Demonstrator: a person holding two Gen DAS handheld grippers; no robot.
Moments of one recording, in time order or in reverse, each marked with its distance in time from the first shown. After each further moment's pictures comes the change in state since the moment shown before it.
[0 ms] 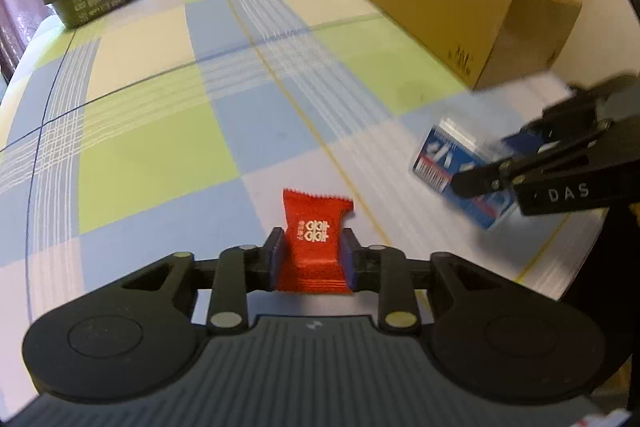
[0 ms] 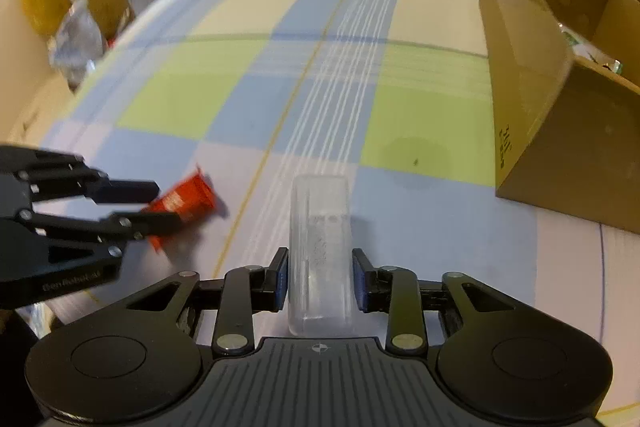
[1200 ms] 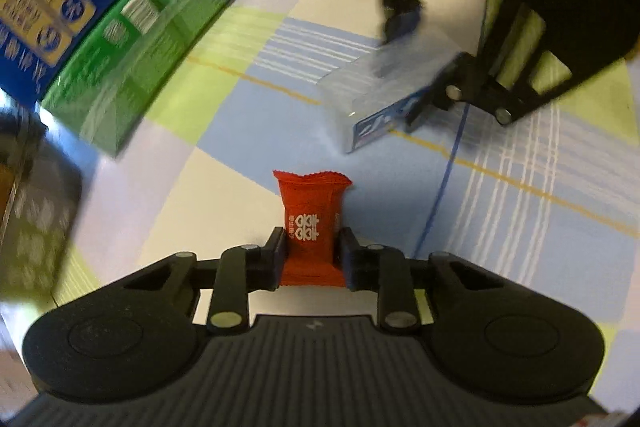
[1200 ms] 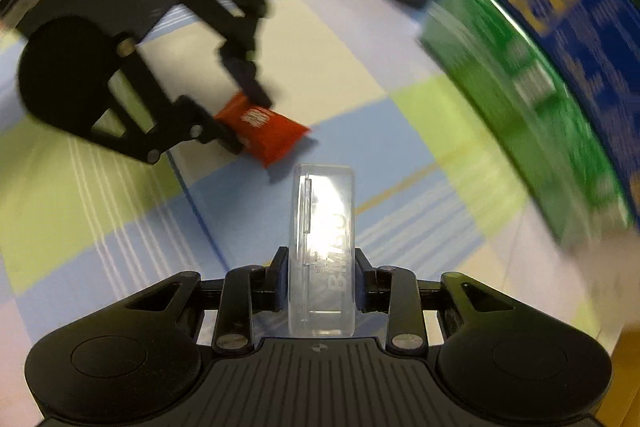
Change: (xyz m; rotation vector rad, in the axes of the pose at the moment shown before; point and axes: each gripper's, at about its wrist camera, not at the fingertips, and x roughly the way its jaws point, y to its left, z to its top) left arm 0.173 0.136 0.224 0.649 0.169 -0.090; right arm 0.179 0.012 0.260 -0.736 0.193 -0.002
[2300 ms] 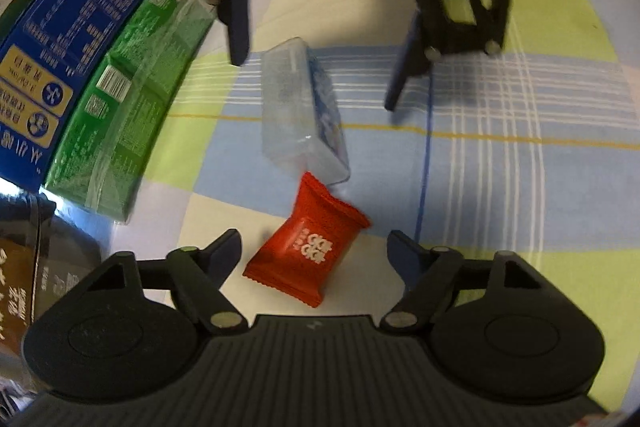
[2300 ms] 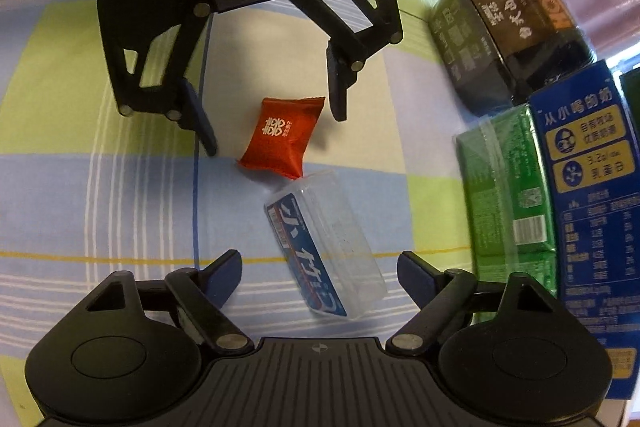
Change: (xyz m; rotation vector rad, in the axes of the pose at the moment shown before) left arm -0.003 -0.019 -0.027 0.290 -0.105 0.059; right arm 0.000 0.015 0.004 -0.558 -0.078 -0.084
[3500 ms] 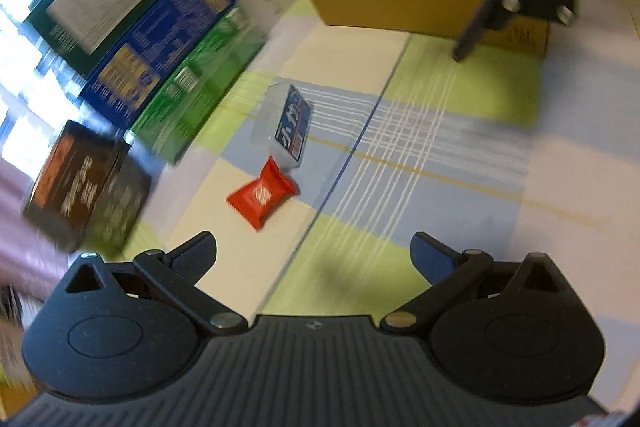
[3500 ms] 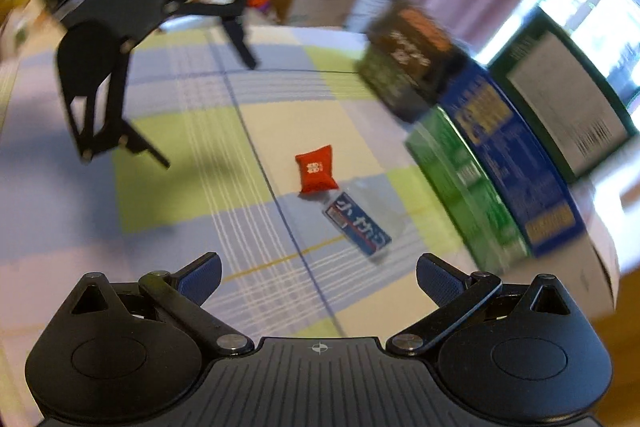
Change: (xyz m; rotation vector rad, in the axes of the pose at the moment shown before) left arm -0.124 -0.099 0.001 -0.187 -0.016 0.185; right arm -0.140 0.089 -0.042 0.288 -0.182 -0.129
